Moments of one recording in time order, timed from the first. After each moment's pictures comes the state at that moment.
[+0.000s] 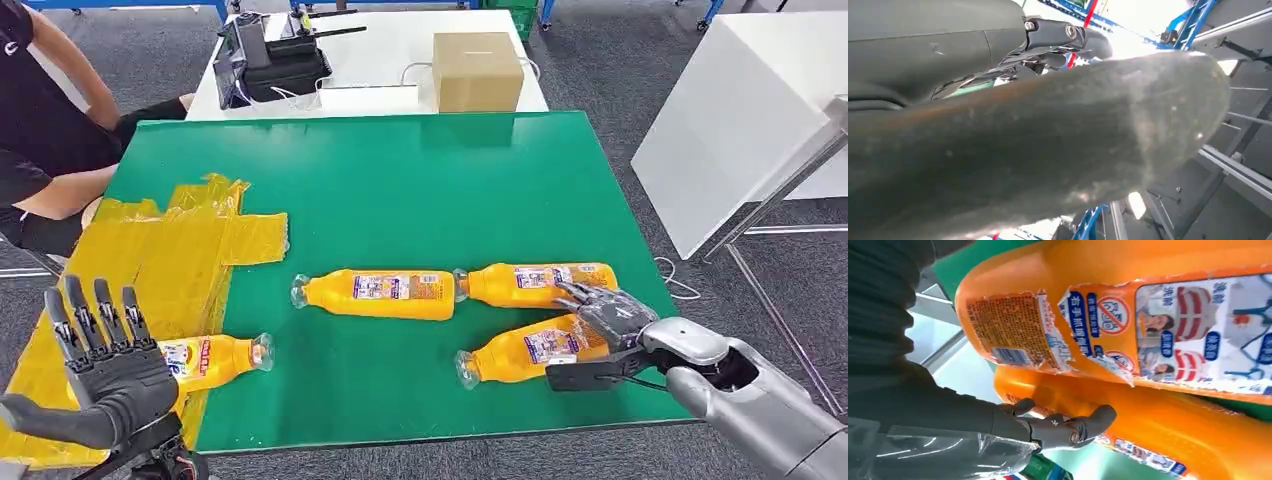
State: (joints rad) left arm 0.21 -0.22 -0.05 -1.86 0.37 0.11 -0.66; right arm -0.40 -0.78 0.79 -1.46 0.63 0.33 -0.01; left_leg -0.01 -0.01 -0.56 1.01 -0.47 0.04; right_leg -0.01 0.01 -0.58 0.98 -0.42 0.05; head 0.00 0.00
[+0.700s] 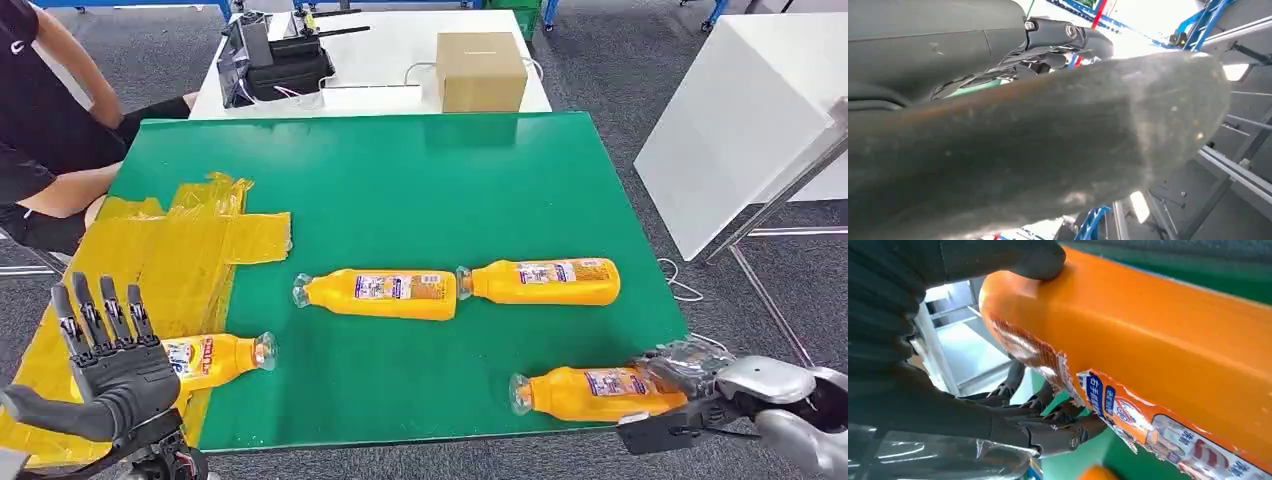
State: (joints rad) left arm 0.19 -0.19 -0.07 -1.85 0.42 0.14 -0.63; right arm -0.38 -1.19 1.00 -1.72 0.46 0.48 0.15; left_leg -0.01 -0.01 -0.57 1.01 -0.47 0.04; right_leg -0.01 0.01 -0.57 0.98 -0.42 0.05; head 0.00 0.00
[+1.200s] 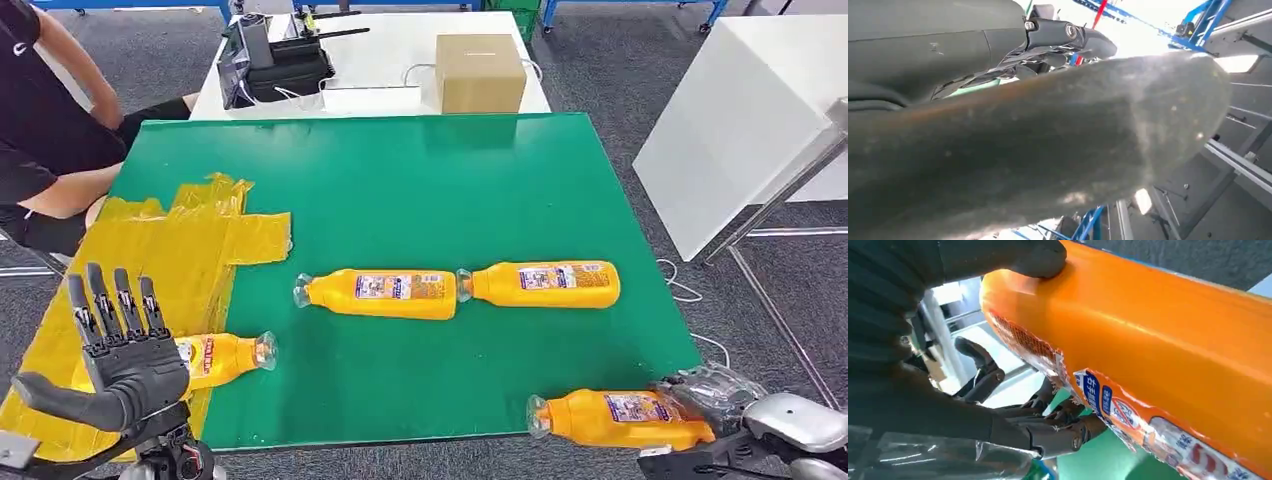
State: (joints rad) left arm 0.16 -0.18 -0.09 -1.83 0.44 0.15 -0.62; right arm -0.14 -1.25 0.88 -1.76 0.55 0.36 0.22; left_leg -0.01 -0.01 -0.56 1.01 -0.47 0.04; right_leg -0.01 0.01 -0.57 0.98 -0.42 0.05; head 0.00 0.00
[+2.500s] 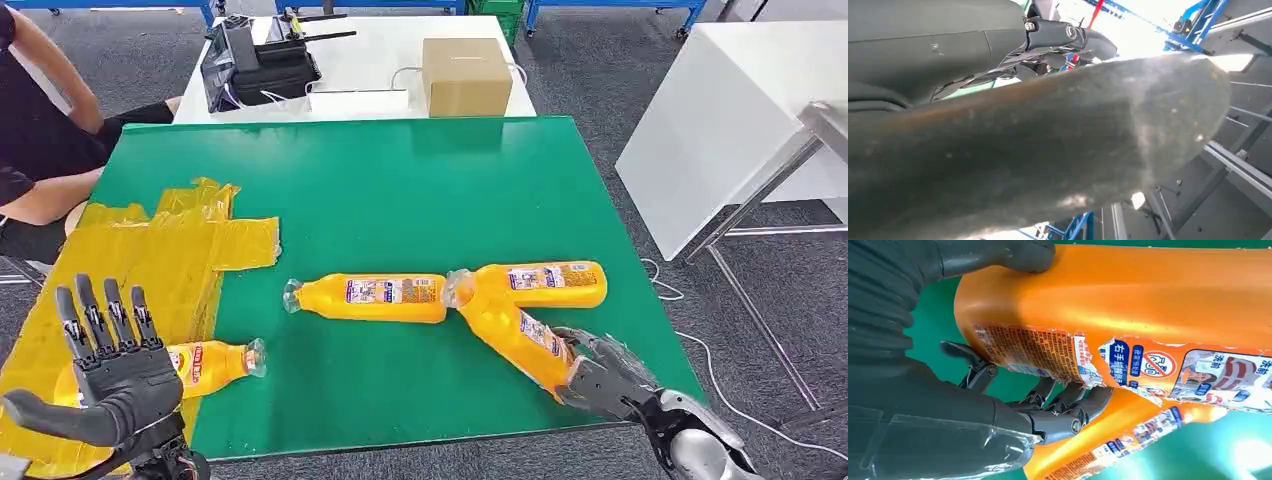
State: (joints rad) left arm 0.20 -0.19 -0.07 -1.85 0.43 0.11 -0.66; right arm 0.08 -0.56 0.28 -1.52 0.19 0.18 -0.13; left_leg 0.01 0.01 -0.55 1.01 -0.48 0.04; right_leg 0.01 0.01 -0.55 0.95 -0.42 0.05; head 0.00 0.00
